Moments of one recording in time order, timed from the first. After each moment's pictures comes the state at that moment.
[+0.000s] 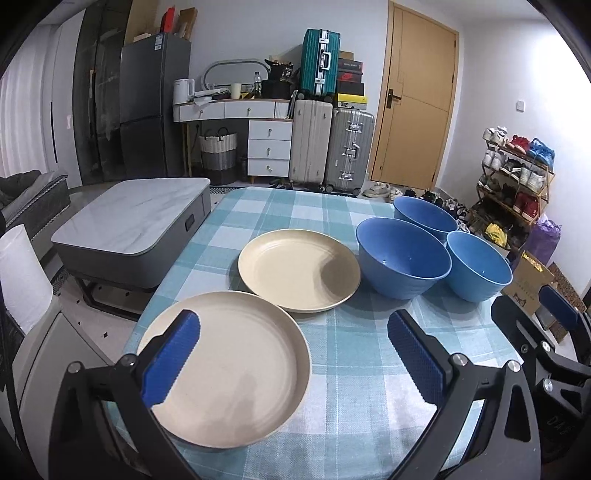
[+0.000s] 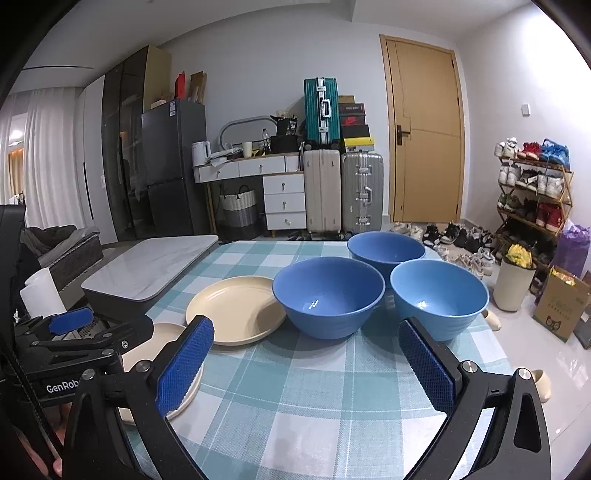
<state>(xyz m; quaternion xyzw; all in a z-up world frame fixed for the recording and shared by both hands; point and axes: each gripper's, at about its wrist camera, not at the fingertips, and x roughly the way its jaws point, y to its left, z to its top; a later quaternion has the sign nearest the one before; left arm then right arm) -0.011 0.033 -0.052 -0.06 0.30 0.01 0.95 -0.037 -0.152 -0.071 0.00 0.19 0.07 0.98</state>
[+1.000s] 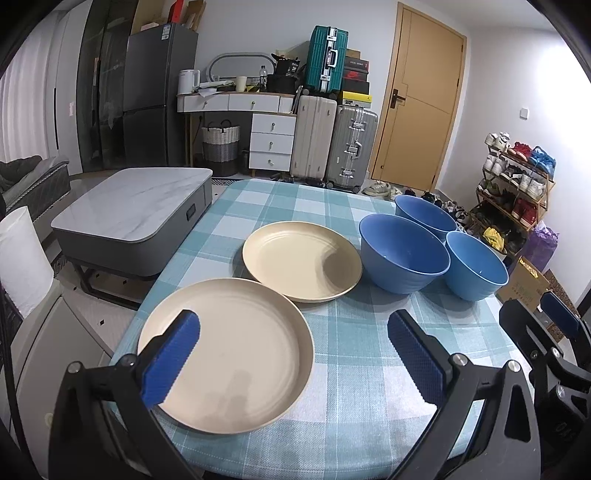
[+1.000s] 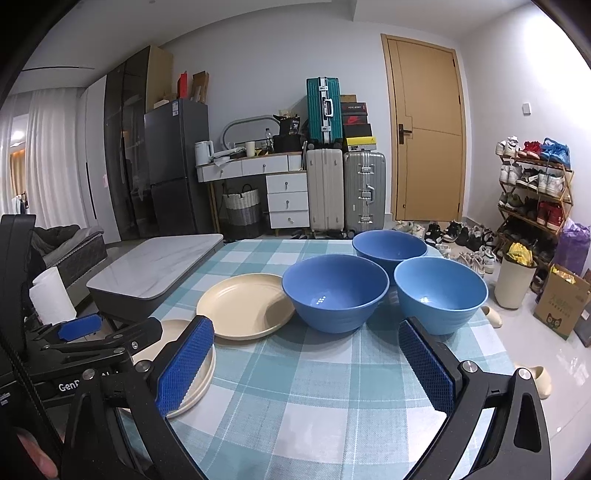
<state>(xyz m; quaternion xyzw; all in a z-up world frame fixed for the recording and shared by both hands) -0.019 0.042 -0.055 -0.08 0.31 0.01 0.95 -0.056 -0.146 -0.066 0.00 0.20 0.08 0.98</state>
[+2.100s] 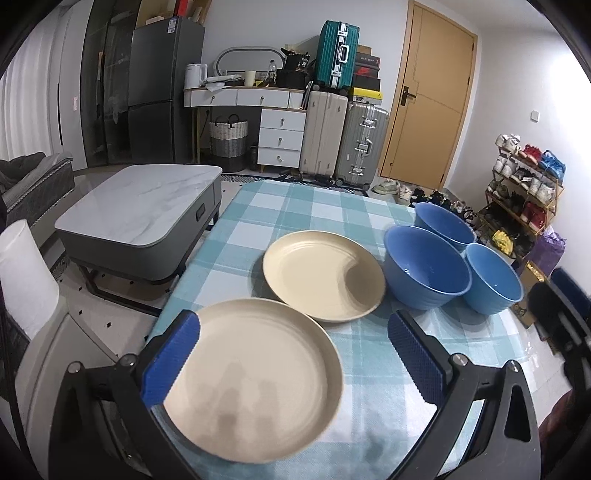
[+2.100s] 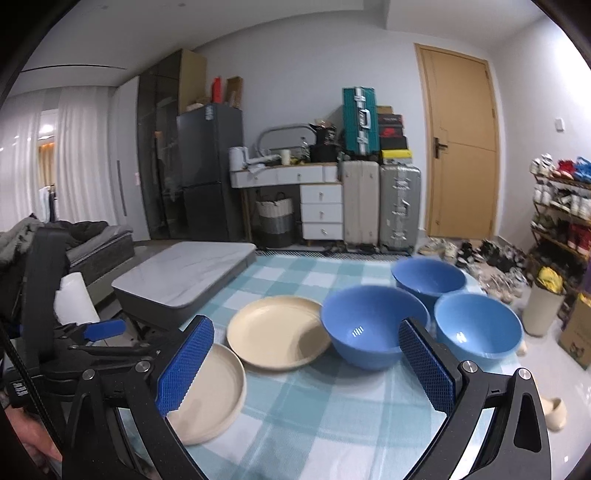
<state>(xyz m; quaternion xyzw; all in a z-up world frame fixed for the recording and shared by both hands) 0.015 0.075 -0.046 -0.08 0.32 0.03 0.94 -0.023 -0.119 -0.037 -0.01 0.18 0.15 0.97</state>
